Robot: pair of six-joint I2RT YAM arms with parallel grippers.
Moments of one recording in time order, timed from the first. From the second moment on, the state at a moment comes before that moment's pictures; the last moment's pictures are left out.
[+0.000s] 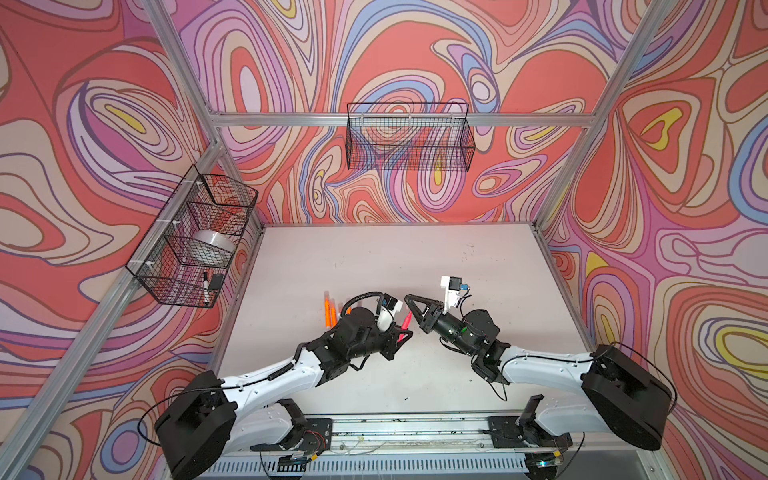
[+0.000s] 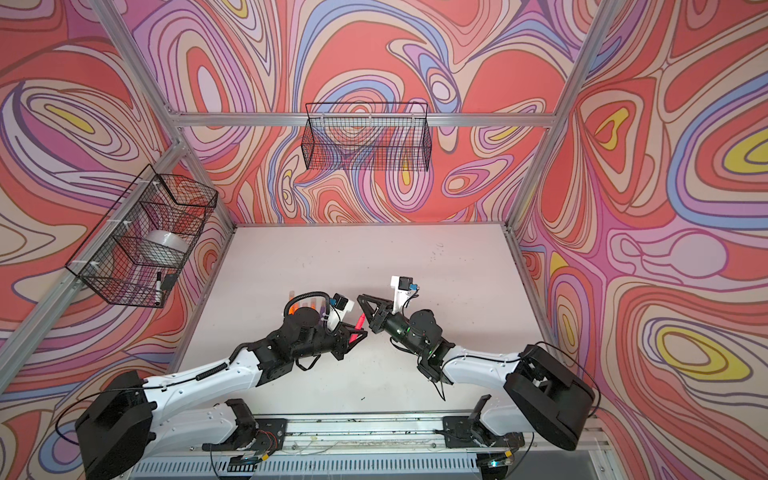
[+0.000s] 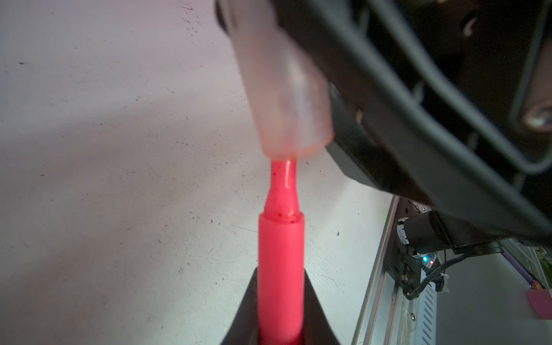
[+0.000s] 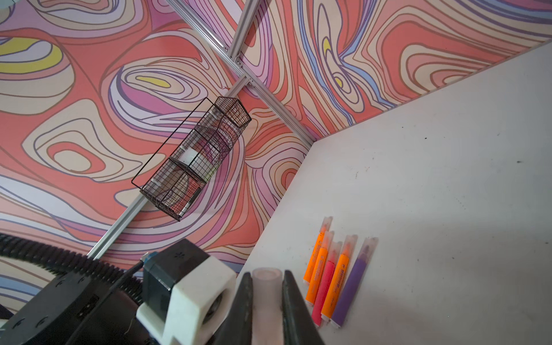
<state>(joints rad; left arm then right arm) -0.83 1.17 0.53 0.20 0.27 -0.42 0.83 1.35 0.45 0.99 -0.03 0.83</state>
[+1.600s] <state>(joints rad) -0.83 1.14 0.53 0.17 0.21 -0.42 0.89 1.40 0.38 1.11 0.10 0.87</state>
